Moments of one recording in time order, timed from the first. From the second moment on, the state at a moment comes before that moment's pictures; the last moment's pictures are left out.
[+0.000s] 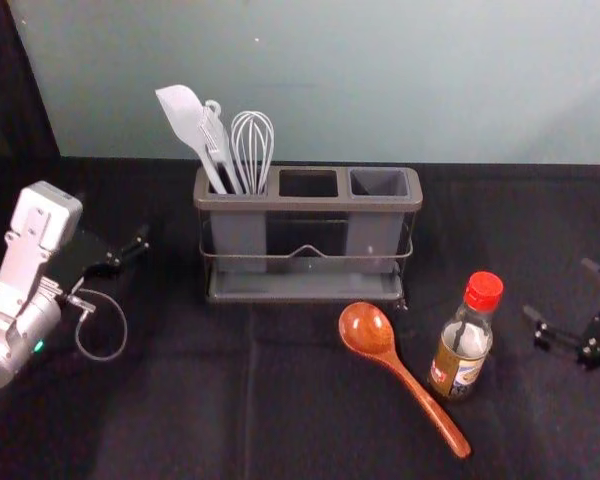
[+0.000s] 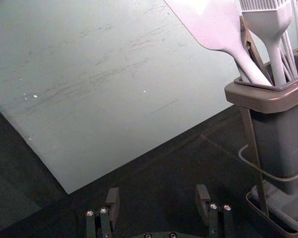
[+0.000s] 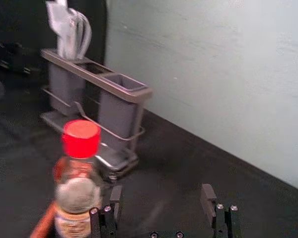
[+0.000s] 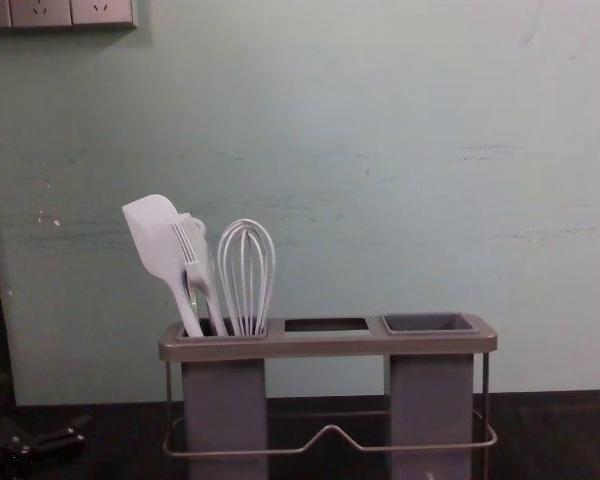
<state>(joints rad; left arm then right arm) -0.20 0.60 0.45 -1.41 -0.25 -0.12 0.03 -0.24 0.91 -0.17 -1.80 0.48 -0.18 0.22</state>
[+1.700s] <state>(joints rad) -0.20 0.60 0.45 -1.41 -0.25 -0.12 0.03 -0.15 0.69 -0.21 -1.75 0.58 -0.15 0.51</state>
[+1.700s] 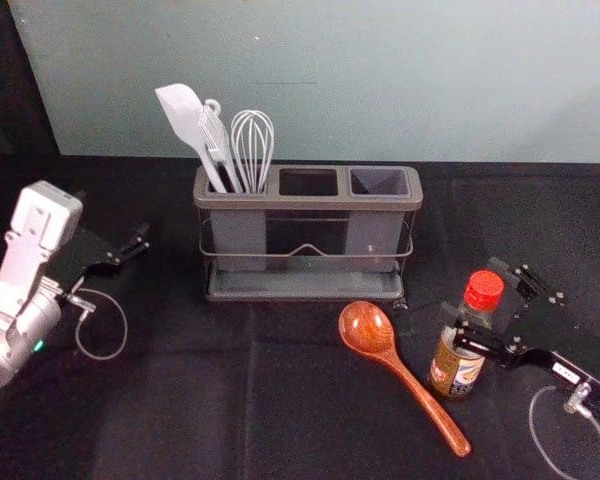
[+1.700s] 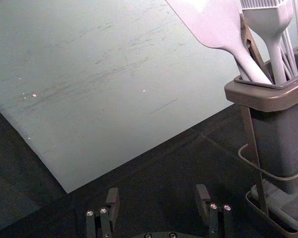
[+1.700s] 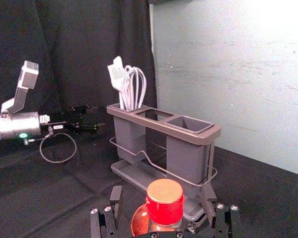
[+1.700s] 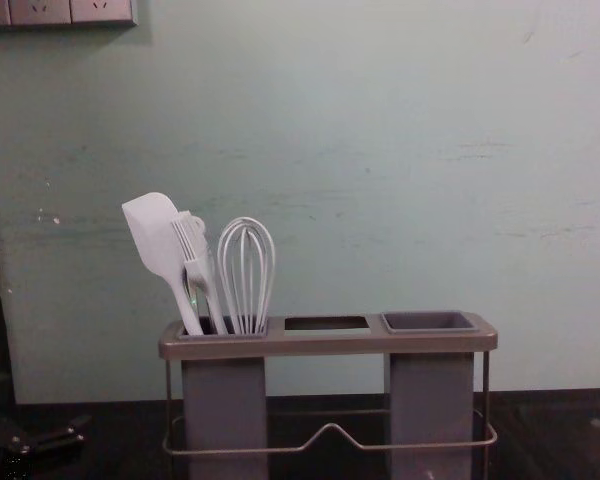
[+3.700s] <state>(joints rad) -0.20 0.60 0.45 -1.41 -0.25 -0.12 0.03 0.10 0.51 -0.19 -1.54 0.52 -0.12 0.46</state>
